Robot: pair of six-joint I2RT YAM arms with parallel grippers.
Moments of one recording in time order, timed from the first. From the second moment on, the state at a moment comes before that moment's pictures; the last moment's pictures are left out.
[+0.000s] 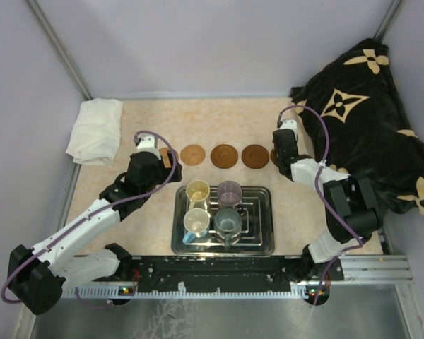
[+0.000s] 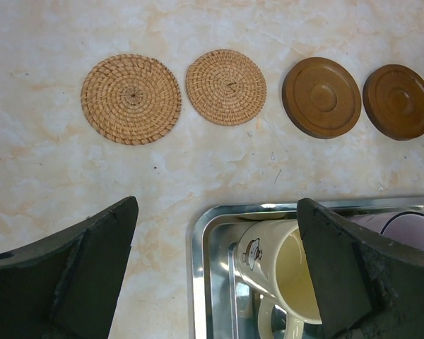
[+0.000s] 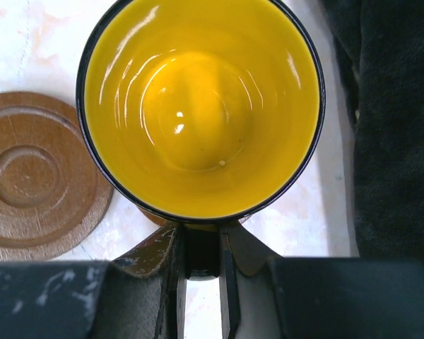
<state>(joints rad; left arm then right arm) -0.63 1.02 0.73 -0.20 -0.39 -0.45 0.29 1.58 0.87 0.02 0.44 0.10</state>
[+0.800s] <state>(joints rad) -0.63 0.99 0.73 -0.21 -0.39 -0.46 0.29 1.54 0.82 0.03 0.43 0.13</state>
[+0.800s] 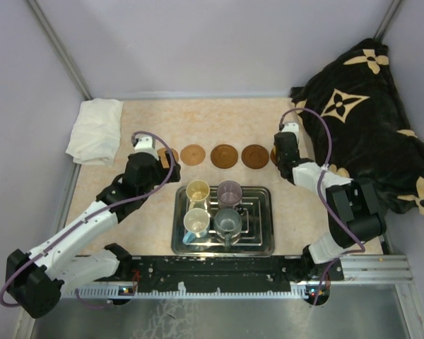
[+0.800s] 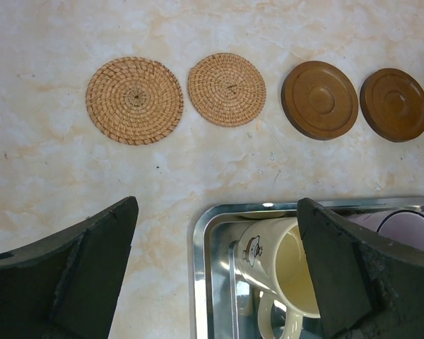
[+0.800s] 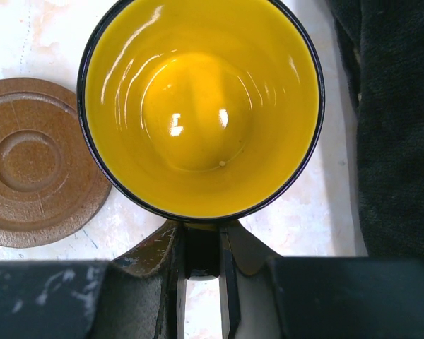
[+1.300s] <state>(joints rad) -0.63 0.98 0.73 -0.22 -0.39 -0.46 0.29 1.51 0.77 0.03 0.44 0.14</state>
